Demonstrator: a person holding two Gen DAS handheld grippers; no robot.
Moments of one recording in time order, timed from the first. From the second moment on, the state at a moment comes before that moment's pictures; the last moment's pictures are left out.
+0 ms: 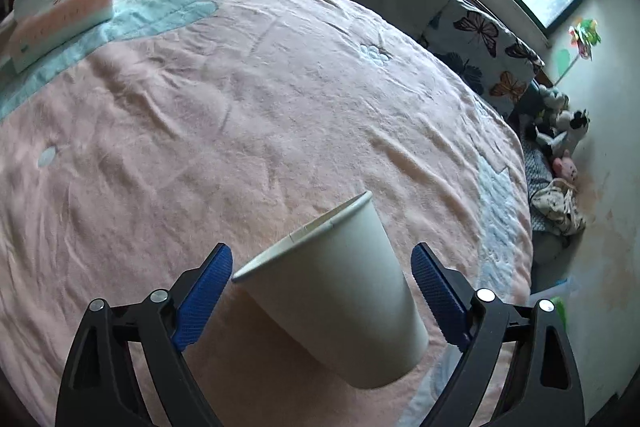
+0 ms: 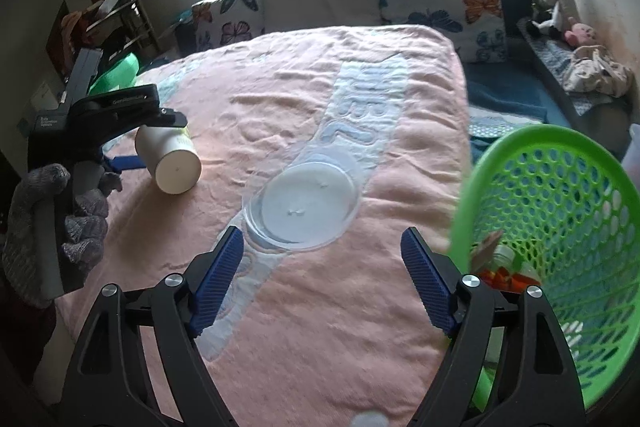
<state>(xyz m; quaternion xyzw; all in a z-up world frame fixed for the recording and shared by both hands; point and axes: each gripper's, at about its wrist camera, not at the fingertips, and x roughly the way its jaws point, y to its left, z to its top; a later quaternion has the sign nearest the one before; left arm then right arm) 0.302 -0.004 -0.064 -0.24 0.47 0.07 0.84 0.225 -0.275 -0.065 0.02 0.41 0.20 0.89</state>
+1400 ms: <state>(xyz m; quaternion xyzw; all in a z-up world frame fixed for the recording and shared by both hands) 0.305 -0.028 -0.059 -0.15 0.48 -0.03 0.86 0.246 -0.253 -0.072 -0.02 0.42 0.17 0.89</state>
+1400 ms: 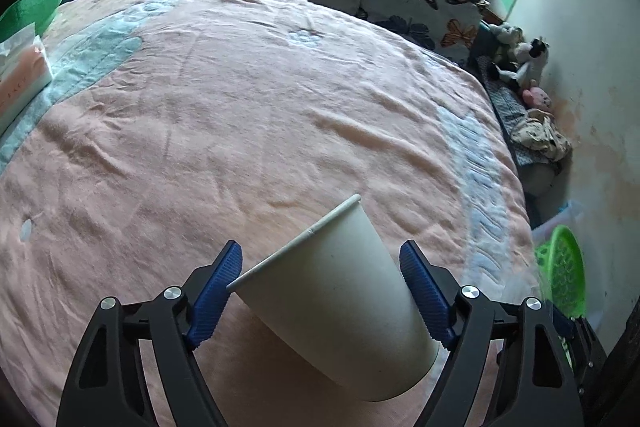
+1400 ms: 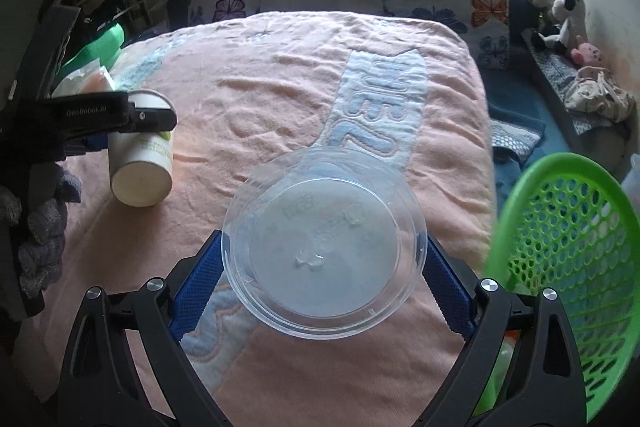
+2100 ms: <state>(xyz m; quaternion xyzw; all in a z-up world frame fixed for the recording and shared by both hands) 0.267 -0.145 -0.013 -0.08 0.46 -0.16 0.87 0.203 -0.373 -0.065 0.06 0.41 0.05 0.91</state>
